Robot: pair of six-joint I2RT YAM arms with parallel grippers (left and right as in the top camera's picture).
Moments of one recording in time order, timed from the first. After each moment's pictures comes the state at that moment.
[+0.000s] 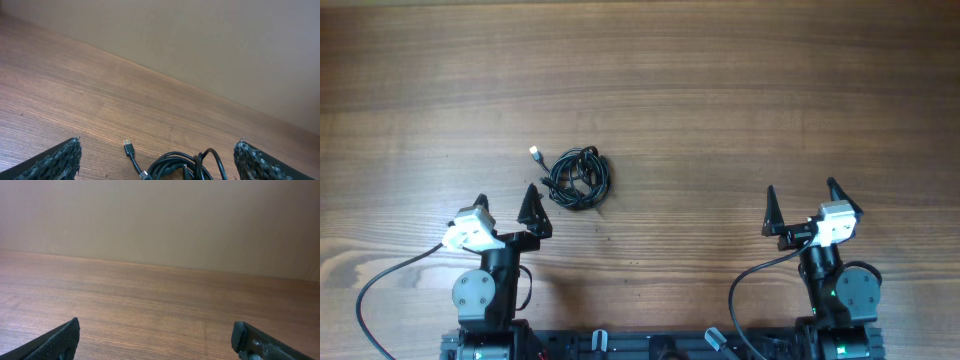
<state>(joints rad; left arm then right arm) 0.03 0.02 0.01 -0.07 0.00 -0.38 0.07 0.01 0.01 0.00 -0.04 -0.06</state>
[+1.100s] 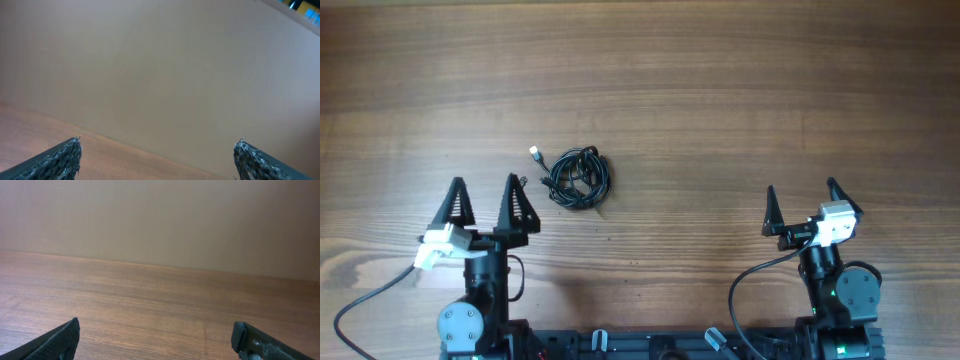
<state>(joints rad) 0.03 0.02 0.06 0.27 0.00 -0.43 0.07 0.01 0.01 0.00 -0.04 -0.06</state>
